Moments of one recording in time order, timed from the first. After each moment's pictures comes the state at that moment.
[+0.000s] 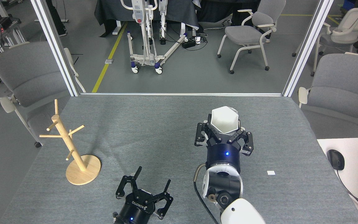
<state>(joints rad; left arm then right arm) 0.06 -0.10 -0.21 -1.63 -1.87 -0.15 0.13 -0.41 -0.01 0.65 -1.73 1.58 0.87 0.57</state>
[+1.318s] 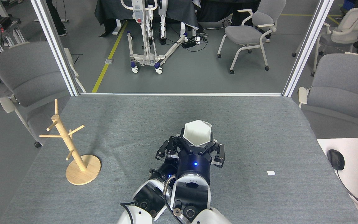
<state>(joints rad) -0.27 -0.14 -0.39 -1.52 -1.77 -0.27 -0.24 -0.45 0.09 0.83 -1.65 1.69 0.99 0.74</state>
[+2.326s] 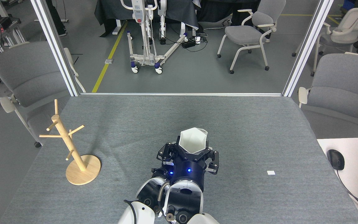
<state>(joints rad) -0.31 -0.14 -0.42 -1.46 -1.70 -0.17 -0.34 -0.43 0.12 0.86 -1.58 1.69 1.02 0.74</state>
